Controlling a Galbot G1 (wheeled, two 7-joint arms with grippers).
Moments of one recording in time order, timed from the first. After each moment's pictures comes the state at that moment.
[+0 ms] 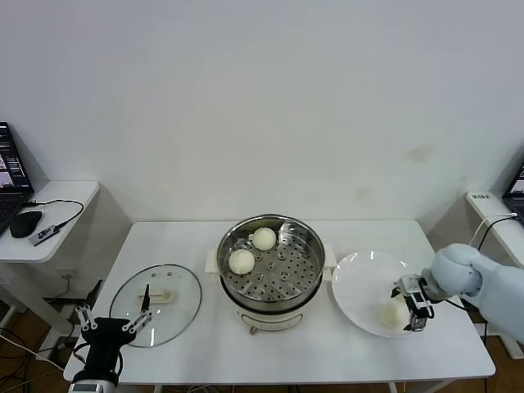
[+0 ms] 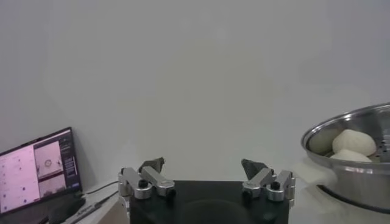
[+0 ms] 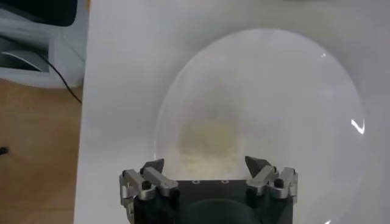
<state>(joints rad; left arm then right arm) 1.81 -1.35 -0.70 -2.31 0.08 0.03 -0.12 -0.19 0.43 -0.75 1.55 -0.13 -0.29 -1.04</state>
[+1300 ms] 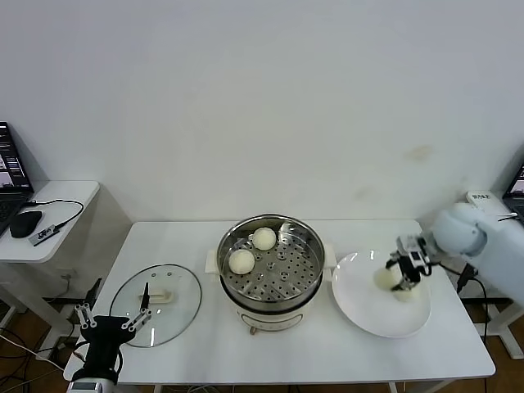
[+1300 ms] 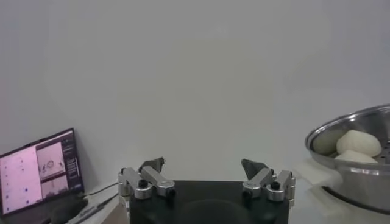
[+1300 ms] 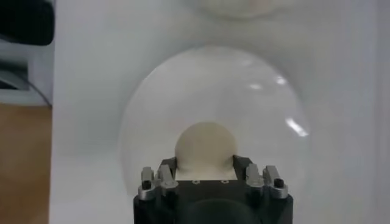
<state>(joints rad) 1.80 -1.34 -0.70 -2.31 0.07 0.03 -0.12 0.14 0.46 -0.84 1.55 0.01 -0.33 -1.11</state>
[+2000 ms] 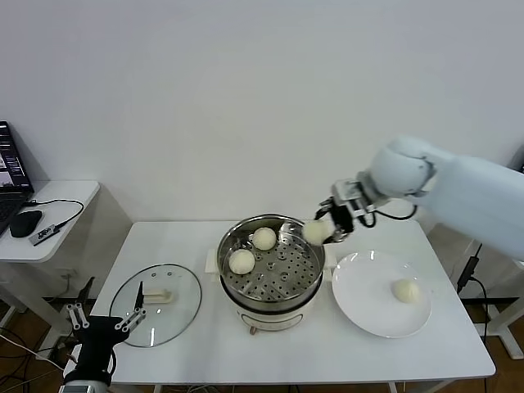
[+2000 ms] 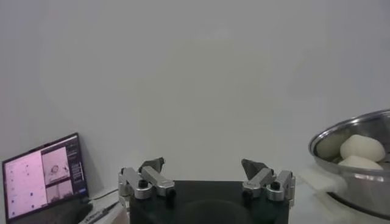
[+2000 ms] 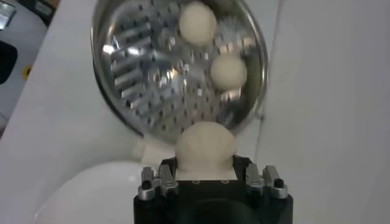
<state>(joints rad) 1.83 -1.34 -0.73 -2.34 0.07 0.03 -0.12 0.57 0.76 -1.16 1.65 0.25 -0.34 -1.01</state>
